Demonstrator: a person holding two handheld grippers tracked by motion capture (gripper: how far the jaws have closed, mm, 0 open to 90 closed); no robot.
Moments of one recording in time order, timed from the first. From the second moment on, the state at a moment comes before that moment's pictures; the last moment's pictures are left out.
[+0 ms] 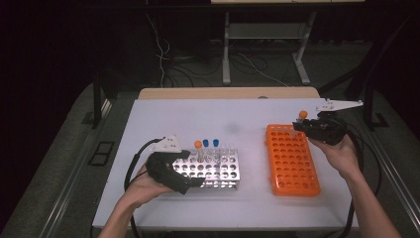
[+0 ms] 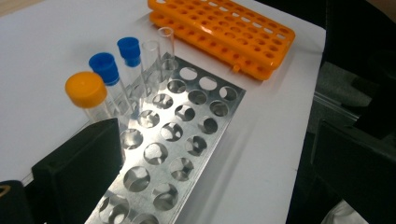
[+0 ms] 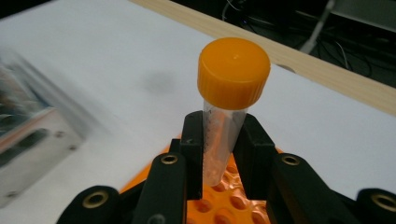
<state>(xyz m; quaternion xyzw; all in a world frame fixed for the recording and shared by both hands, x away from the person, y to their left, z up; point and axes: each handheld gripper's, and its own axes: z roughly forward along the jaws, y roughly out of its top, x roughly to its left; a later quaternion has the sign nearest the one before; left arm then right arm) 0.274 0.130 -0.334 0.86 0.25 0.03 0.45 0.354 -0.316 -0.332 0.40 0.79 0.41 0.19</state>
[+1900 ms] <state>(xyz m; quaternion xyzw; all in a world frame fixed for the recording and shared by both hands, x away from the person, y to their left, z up) 0.278 0.058 -0.278 0.87 0.13 -0.02 0.48 0.262 -0.161 -0.297 0.16 0.90 0.40 0.03</state>
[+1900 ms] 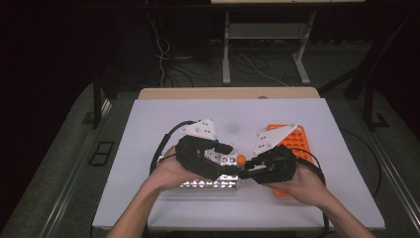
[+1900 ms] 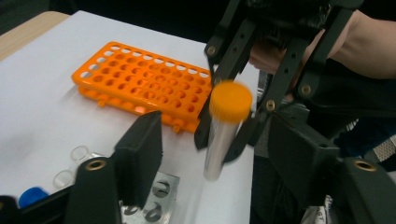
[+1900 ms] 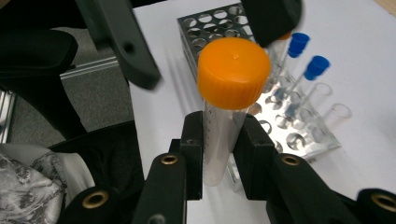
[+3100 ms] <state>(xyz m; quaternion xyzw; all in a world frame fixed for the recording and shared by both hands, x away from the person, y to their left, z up) 0.296 0.119 -0.281 0.87 0.20 0.04 0.45 0.257 -0.222 -0.323 0.29 0.85 0.45 0.05</state>
